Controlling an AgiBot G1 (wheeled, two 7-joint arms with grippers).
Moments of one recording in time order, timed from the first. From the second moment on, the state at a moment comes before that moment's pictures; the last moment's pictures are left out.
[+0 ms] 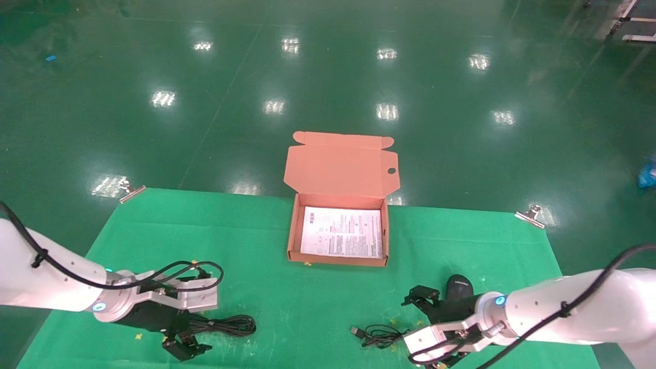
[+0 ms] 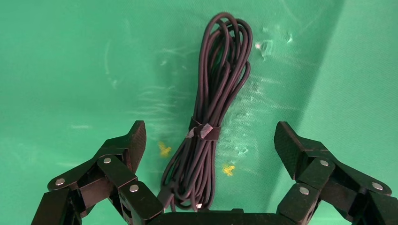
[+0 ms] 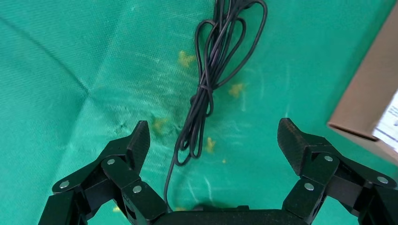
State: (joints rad) left arm -1.44 1.04 0.87 -0.65 1.84 1.17 -0.09; right arm 1.28 -1.07 -0.75 0.91 -2.04 -1.10 -0.37
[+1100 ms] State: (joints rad) left arm -1.43 1.08 0.87 -0.53 1.85 1.11 -0.03; right arm 1.30 -1.12 -0.75 0.78 -2.03 -1.06 -0.41
